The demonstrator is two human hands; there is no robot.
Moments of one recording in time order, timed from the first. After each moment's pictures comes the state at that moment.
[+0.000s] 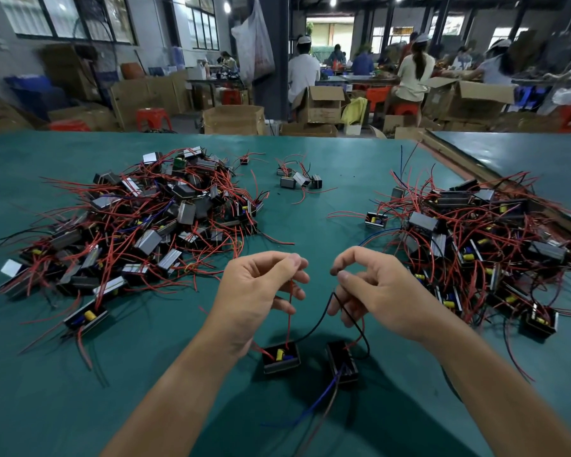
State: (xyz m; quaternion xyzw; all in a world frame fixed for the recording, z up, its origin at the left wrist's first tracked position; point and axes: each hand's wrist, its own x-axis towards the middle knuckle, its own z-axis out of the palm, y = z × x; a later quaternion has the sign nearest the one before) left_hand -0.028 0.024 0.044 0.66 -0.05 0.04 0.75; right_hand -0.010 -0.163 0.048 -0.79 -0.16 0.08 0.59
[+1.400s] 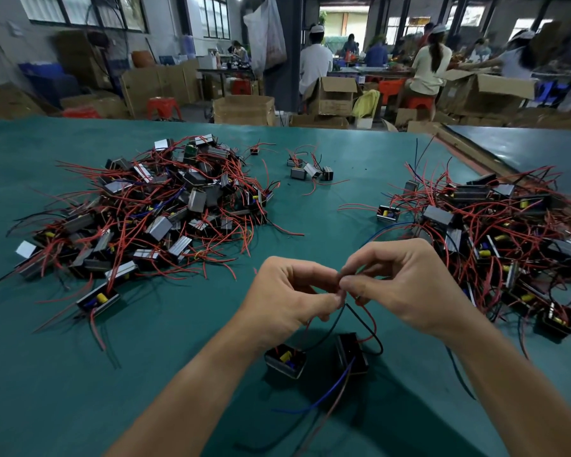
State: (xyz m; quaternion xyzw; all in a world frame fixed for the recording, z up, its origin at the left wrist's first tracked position) left_hand -0.032 0.014 0.036 0.71 -0.15 -0.03 0.68; right_hand -0.009 -0.170 0.047 -0.78 -0.27 -0.06 0.56
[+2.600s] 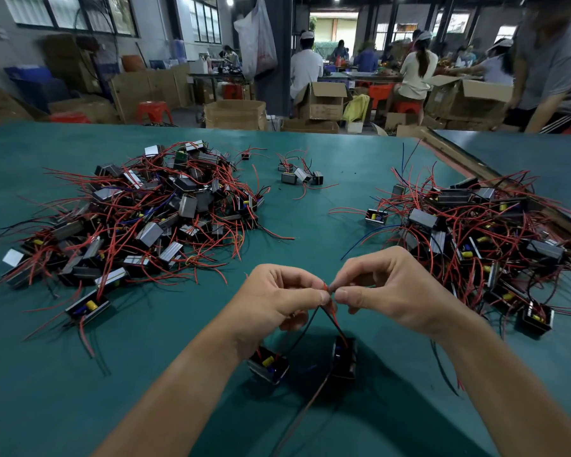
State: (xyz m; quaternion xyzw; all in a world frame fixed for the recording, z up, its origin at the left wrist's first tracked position) left_hand -0.031 0.017 0.039 0.68 -0.10 -0.13 0.71; right_hand -0.012 -0.176 0.052 -0.74 -0.27 0.08 0.61
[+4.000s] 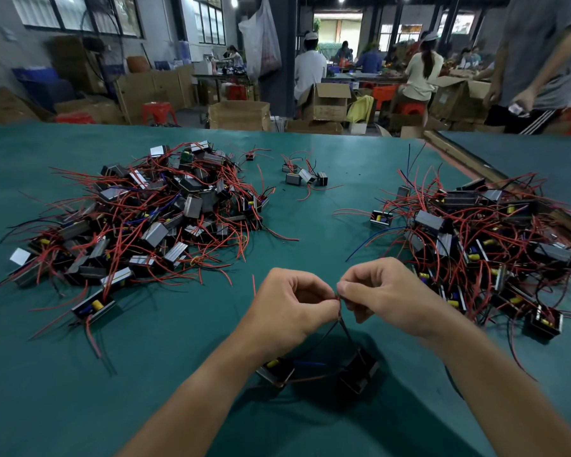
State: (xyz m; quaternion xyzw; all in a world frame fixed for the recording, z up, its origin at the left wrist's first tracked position) left_hand -0.034 0.003 0.029 0.77 -0.11 -0.01 0.63; right_hand -0.012 -0.163 0.048 -0.82 -0.13 0.10 0.55
